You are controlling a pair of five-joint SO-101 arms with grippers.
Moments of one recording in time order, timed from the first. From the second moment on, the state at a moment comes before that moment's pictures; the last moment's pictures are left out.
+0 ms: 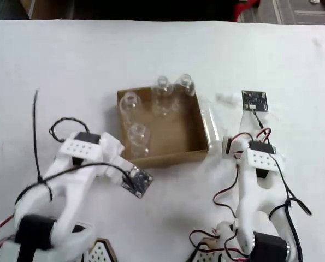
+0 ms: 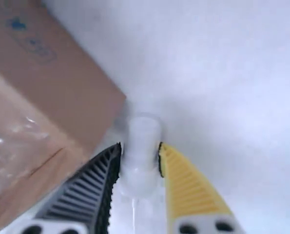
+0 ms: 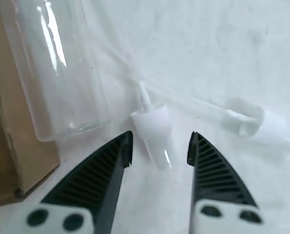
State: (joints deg) left arm 5.8 -15.7 53.2 54.4 -109.1; right arm 8.4 -23.3 54.9 41.0 8.7
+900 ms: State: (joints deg) left arm 12.7 -60.6 25.8 40.7 -9.5; right arm 8.4 -23.3 54.9 41.0 8.7
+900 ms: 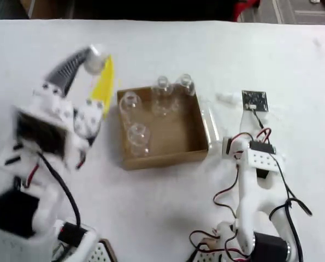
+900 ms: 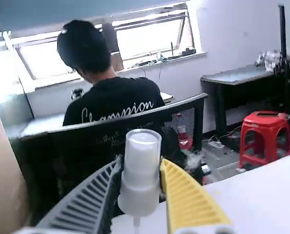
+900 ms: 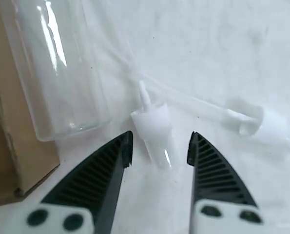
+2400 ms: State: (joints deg) left arm 9.9 -35.6 40.5 13.7 6.5; right arm 8.4 -23.2 54.9 41.0 8.7
